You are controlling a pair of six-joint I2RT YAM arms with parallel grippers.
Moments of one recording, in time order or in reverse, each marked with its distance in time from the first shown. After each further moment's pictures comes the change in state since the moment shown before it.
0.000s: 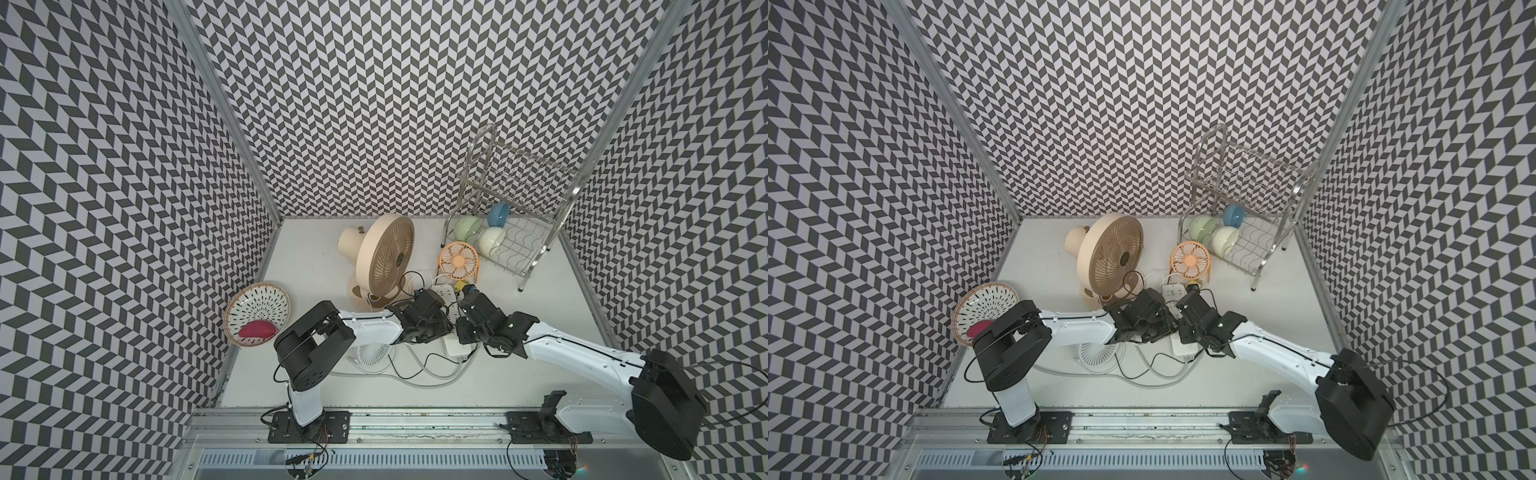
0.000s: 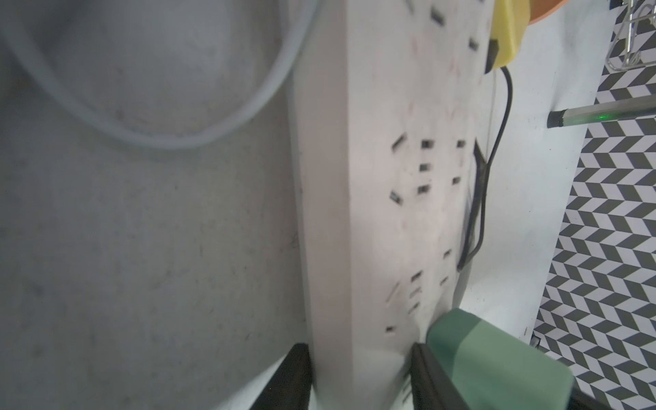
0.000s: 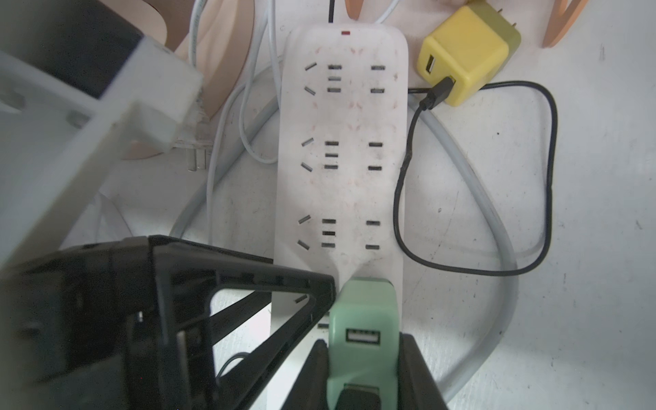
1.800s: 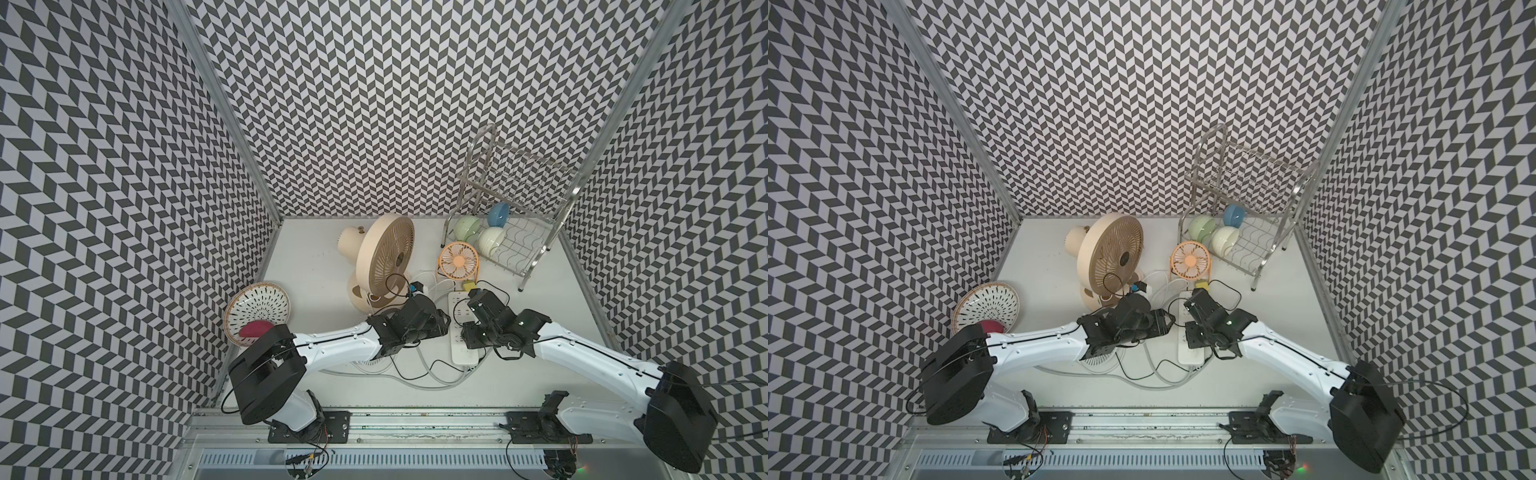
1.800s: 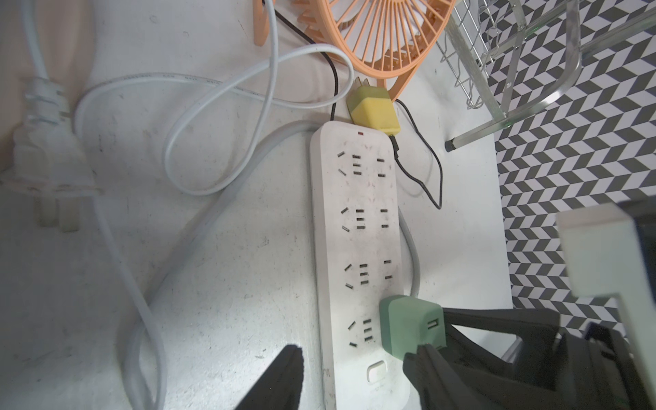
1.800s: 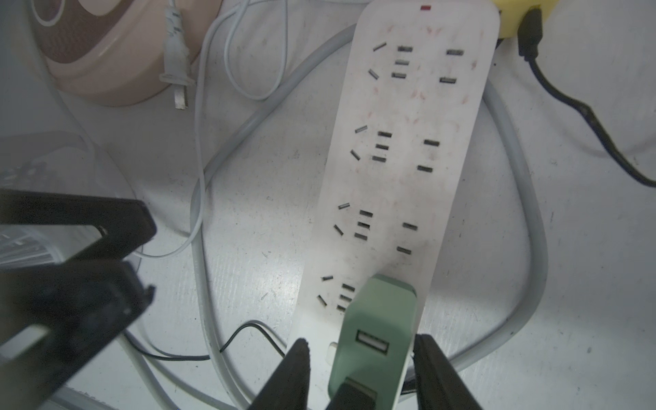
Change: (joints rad) left arm -0.066 -0.299 -0.130 0.033 -0.185 0.142; right arm -0.055 -0.069 0.016 -0.177 -0.095 -0.011
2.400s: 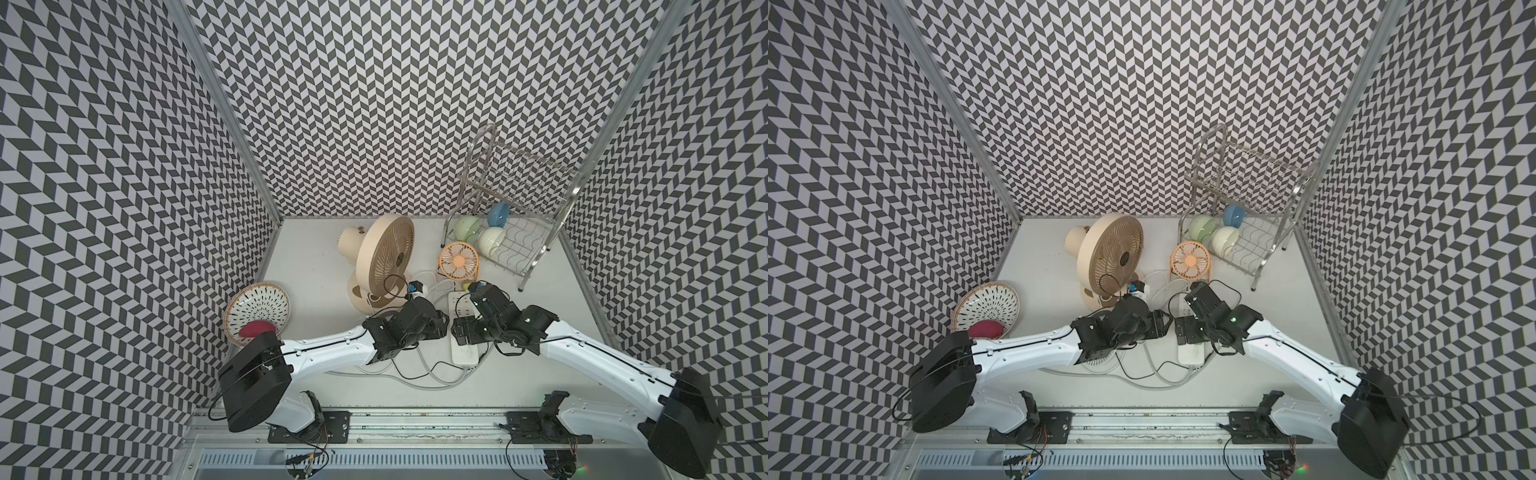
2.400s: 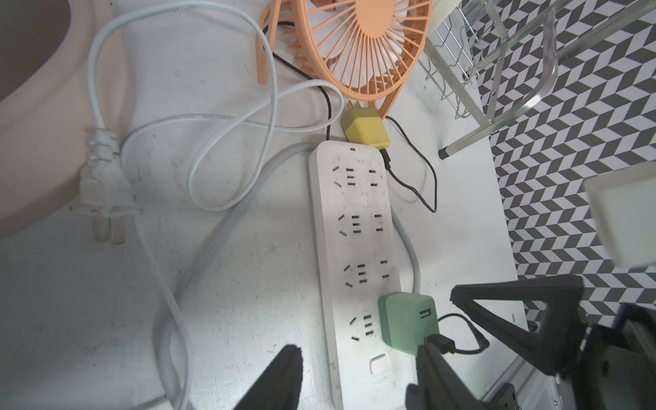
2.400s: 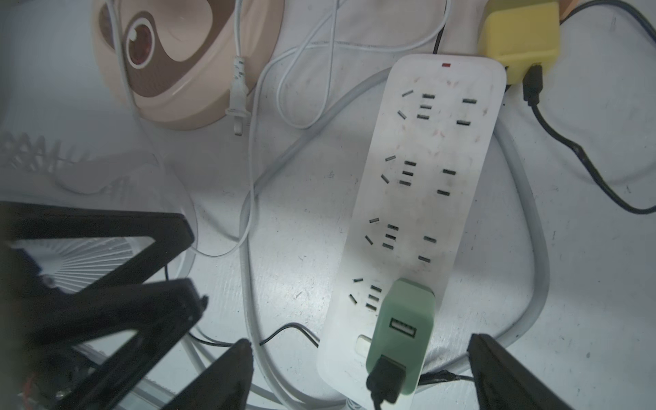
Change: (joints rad) left arm -0.035 -0.062 0.000 -0.050 -0.082 0.048; right arm 0.000 -0.021 0.061 -0.032 -0.031 -0.016
